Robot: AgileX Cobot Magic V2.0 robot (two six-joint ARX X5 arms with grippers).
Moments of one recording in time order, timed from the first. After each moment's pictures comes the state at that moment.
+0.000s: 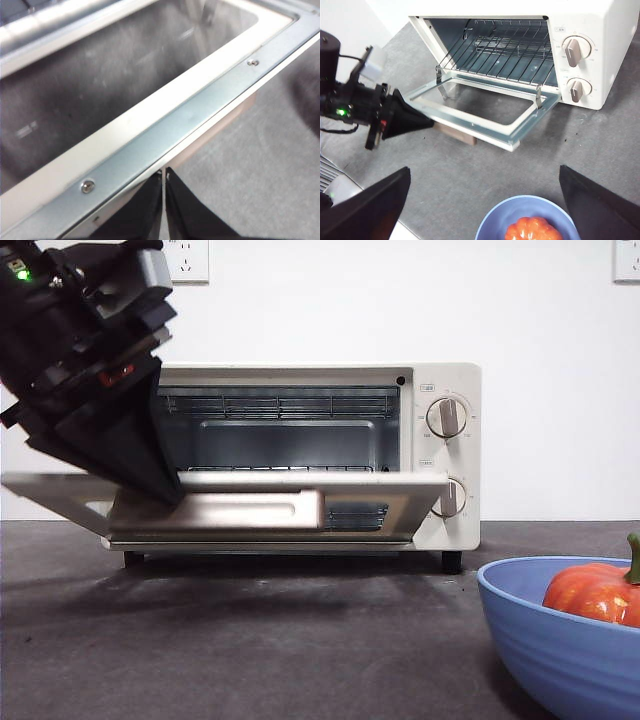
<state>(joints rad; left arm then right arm) -0.63 1.19 0.71 -0.34 0.13 -0.04 0.56 0.52 0.86 -0.80 -0.21 0.35</state>
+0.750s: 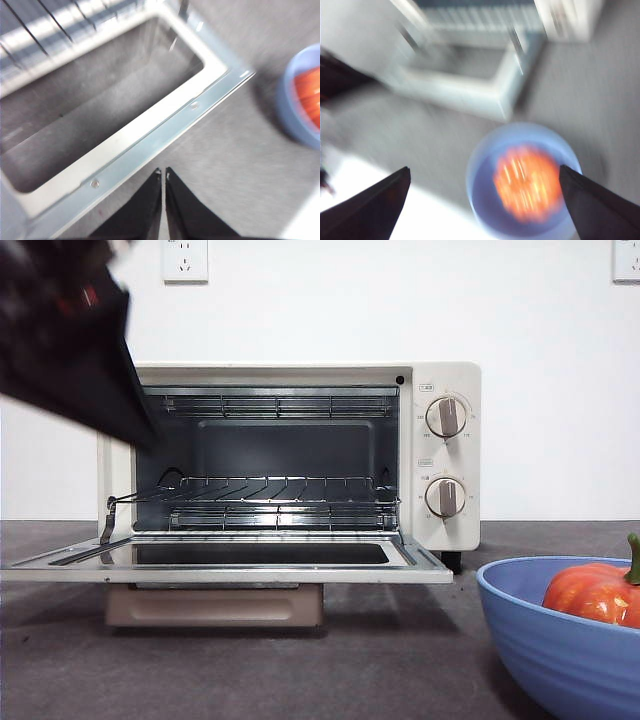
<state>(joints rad) -0.66 1.00 0.74 -0.50 0.16 -0.06 0.56 0.59 0.86 -1.03 -0.21 0.49</state>
